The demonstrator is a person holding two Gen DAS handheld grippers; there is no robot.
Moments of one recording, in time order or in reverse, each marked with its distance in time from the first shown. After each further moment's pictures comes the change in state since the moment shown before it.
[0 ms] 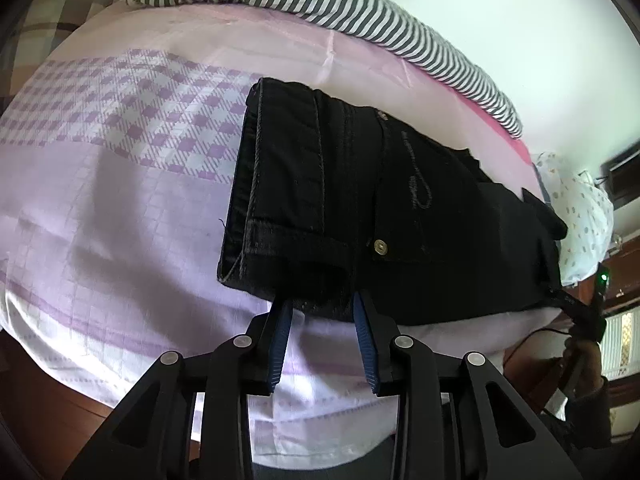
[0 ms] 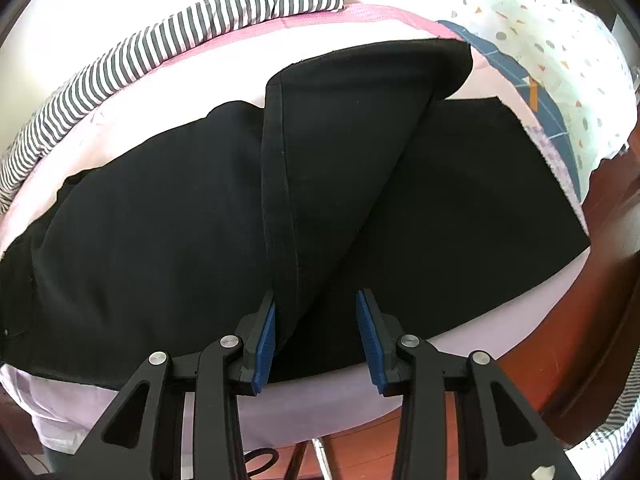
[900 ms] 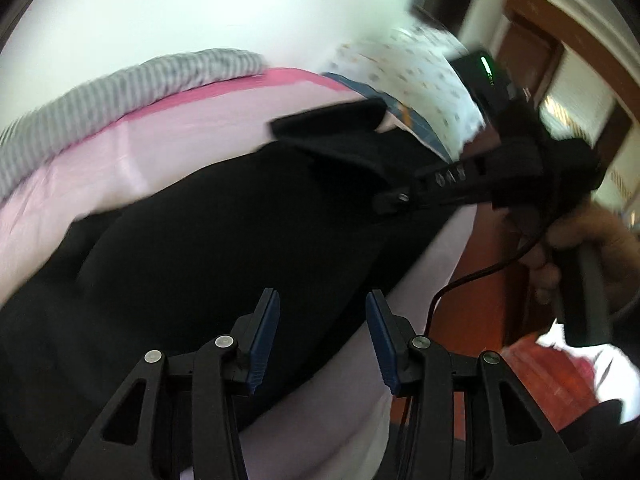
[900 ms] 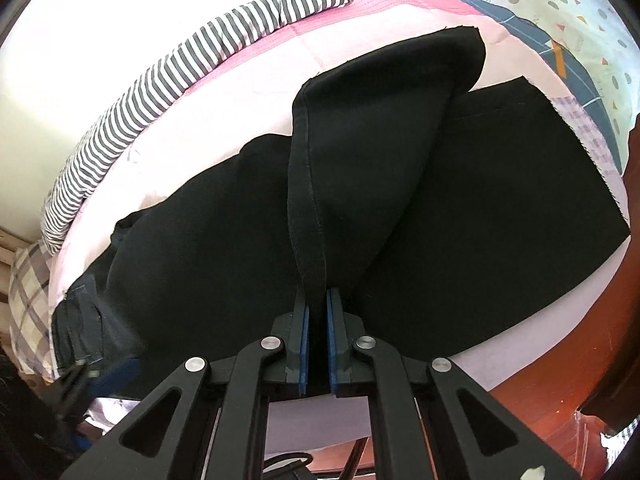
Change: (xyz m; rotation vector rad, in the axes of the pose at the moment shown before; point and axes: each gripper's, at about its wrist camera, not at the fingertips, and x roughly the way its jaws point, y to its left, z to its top) left arm 0.129 -0.337 -0.043 0.829 -0.047 -0.266; right arm -0.007 -0.012 0.020 0.123 0.050 0.235
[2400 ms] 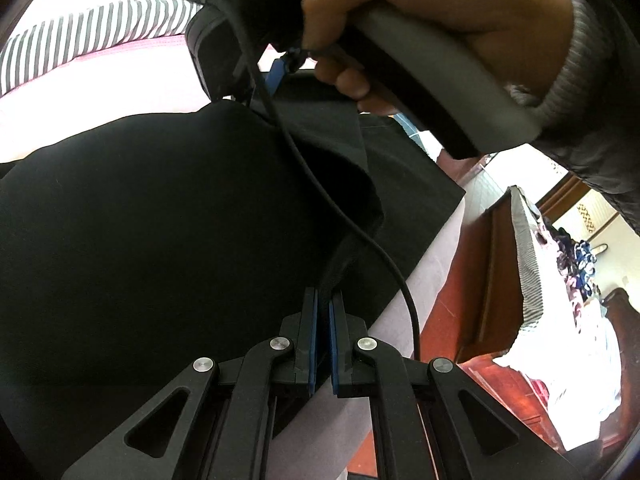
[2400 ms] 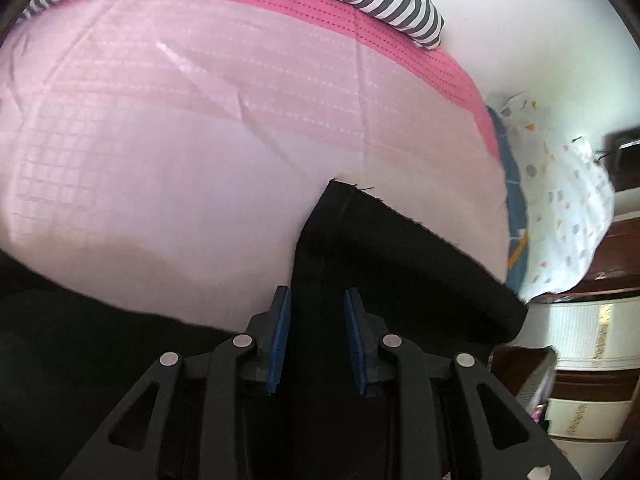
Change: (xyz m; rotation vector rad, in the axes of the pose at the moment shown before) left arm 0.071 0.012 -0.001 -0.177 0.034 -0.198; right arm 0.122 0.107 0.137 -0.530 0.157 -0.707
